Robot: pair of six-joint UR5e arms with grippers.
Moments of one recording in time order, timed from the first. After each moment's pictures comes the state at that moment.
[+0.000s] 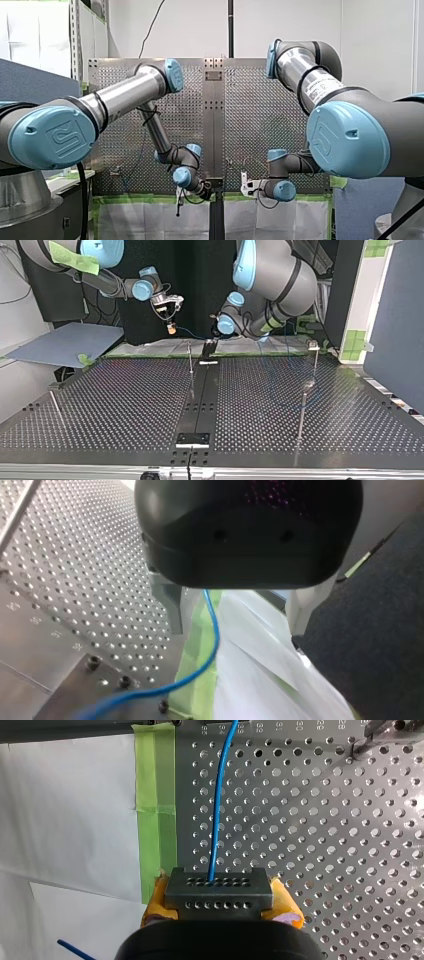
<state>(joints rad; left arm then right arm) -0.43 -2.70 -1.41 -2.73 -1.51 -1.86 1.96 -0.54 1.76 -0.98 1.30 1.56</state>
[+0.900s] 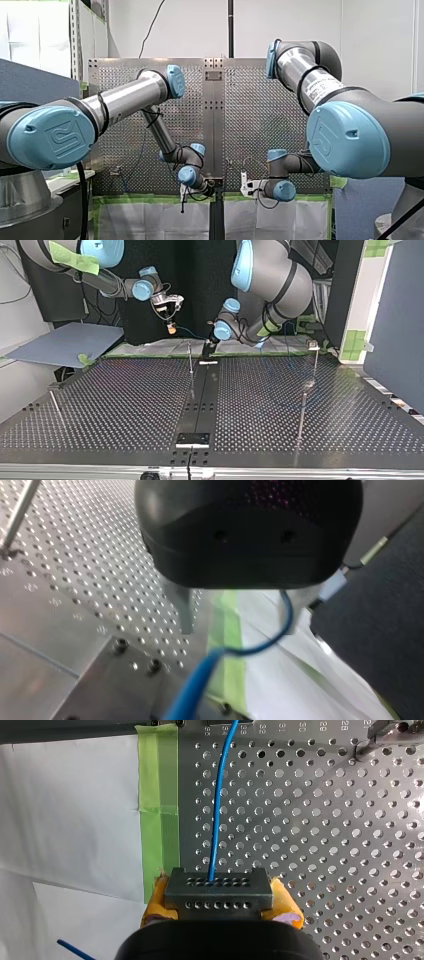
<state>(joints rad) -0.44 -2.74 -1.30 -2.78 -1.55 -1.84 1.96 -0.54 1.76 -0.97 1.30 1.55</state>
